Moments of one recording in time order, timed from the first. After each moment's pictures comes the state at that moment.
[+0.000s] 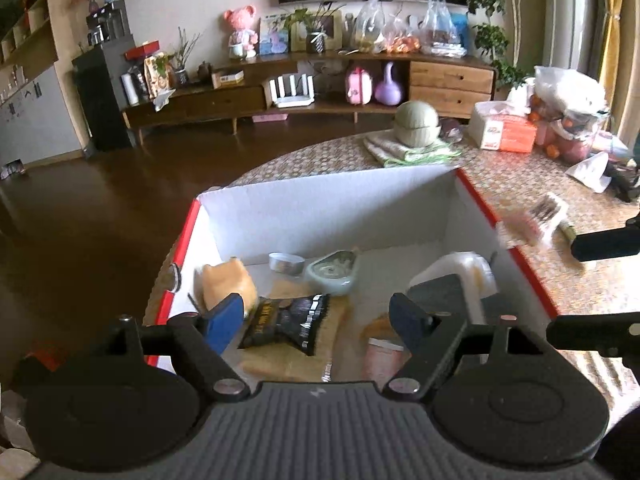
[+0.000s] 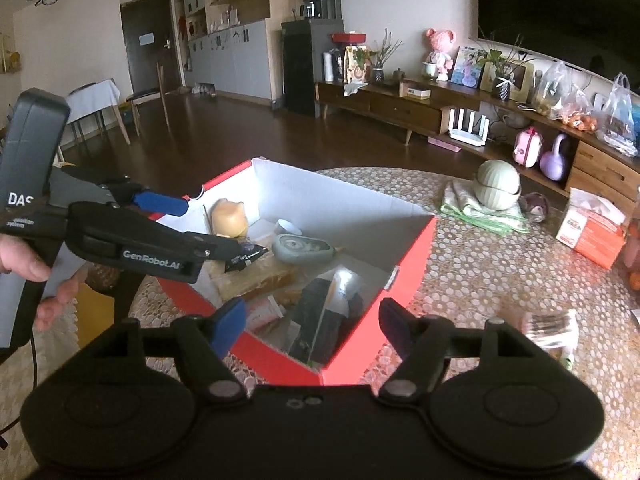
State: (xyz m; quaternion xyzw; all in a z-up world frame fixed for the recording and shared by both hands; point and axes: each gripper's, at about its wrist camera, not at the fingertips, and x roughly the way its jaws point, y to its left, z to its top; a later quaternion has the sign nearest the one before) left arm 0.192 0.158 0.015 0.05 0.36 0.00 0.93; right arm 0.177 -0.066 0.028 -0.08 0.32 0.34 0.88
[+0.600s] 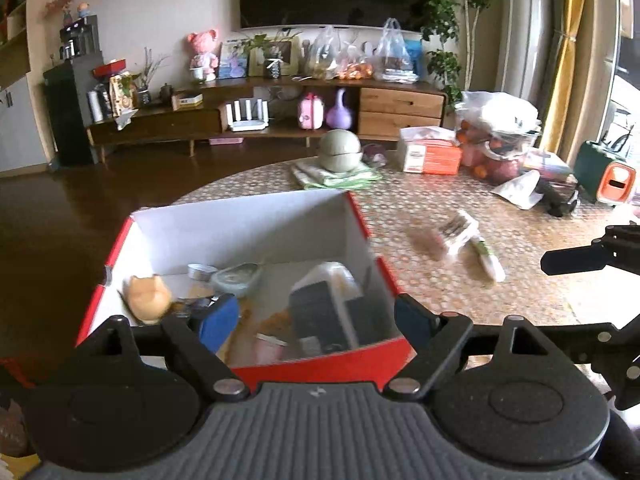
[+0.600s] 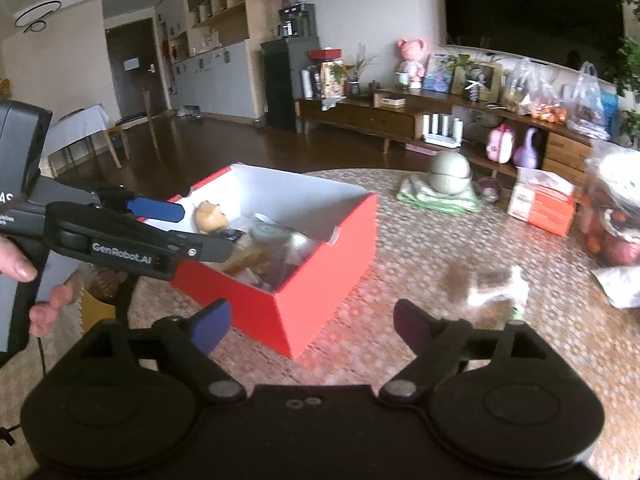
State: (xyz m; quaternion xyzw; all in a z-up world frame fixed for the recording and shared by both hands) left arm 0.145 0.091 0.037 0.02 0.33 -0.06 0.94; right arm 0.131 -0.151 0.030 -0.05 0.31 0.31 0.90
